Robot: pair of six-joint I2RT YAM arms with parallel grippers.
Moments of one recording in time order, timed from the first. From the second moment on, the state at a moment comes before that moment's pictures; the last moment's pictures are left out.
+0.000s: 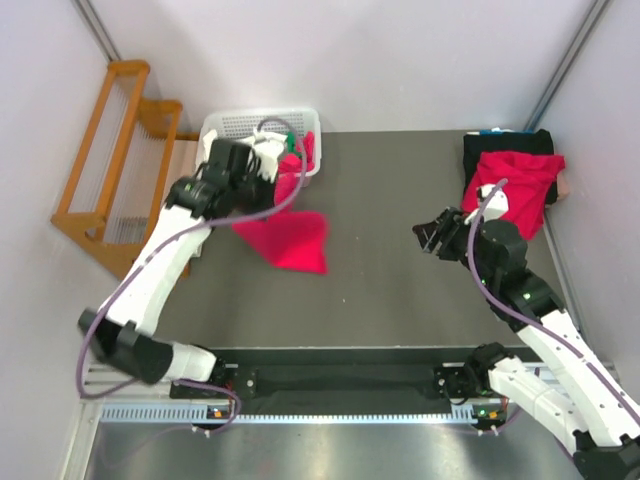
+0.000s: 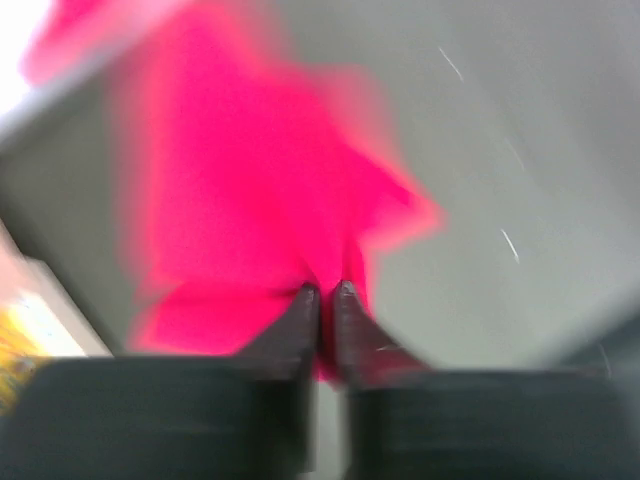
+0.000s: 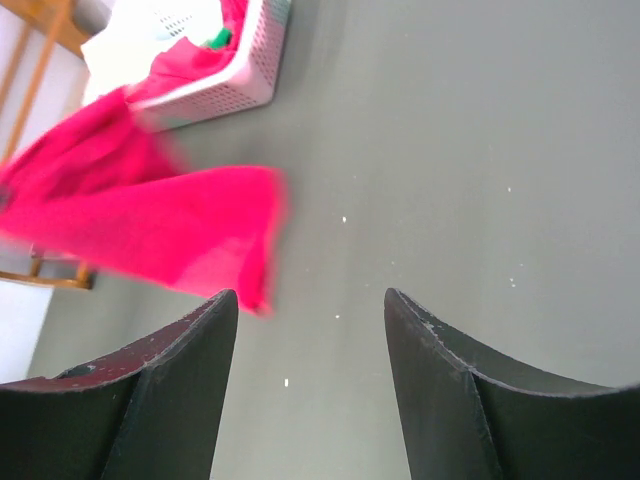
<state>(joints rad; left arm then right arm) -0.39 1.42 1.55 -0.88 0.13 0.08 0.45 0.69 0.76 -0.34 0.08 0.57</state>
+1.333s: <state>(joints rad) -0.10 1.84 1.43 -0.74 0.15 -0.03 0.45 0.97 0.77 -0.37 -0.16 0.56</state>
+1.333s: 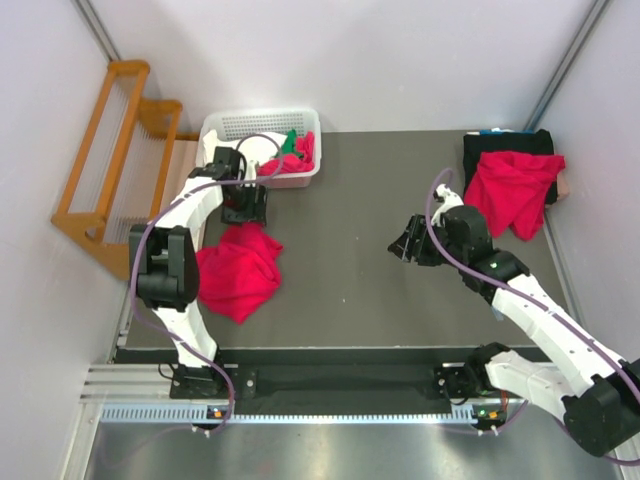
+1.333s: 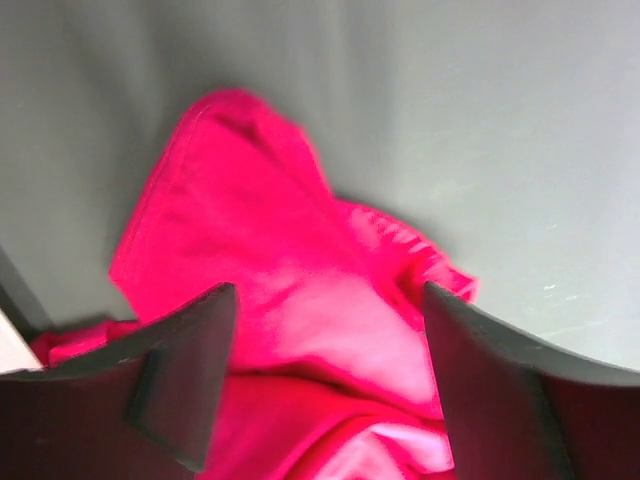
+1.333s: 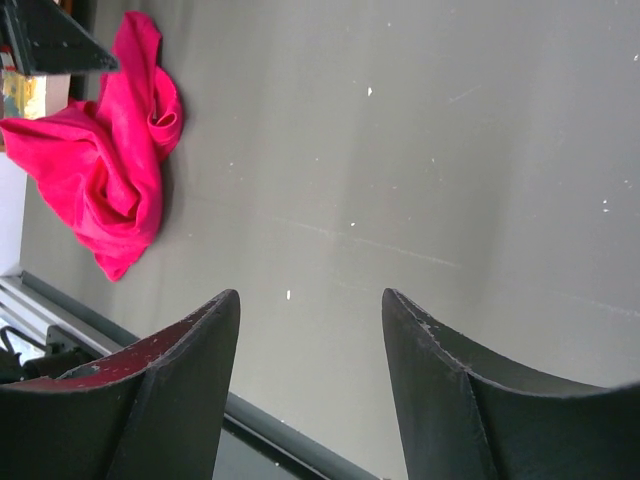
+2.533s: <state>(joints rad) -0.16 1.99 1.62 -0.86 -0.02 -0.06 0.46 0.87 0.79 -0.39 -0.15 0.54</state>
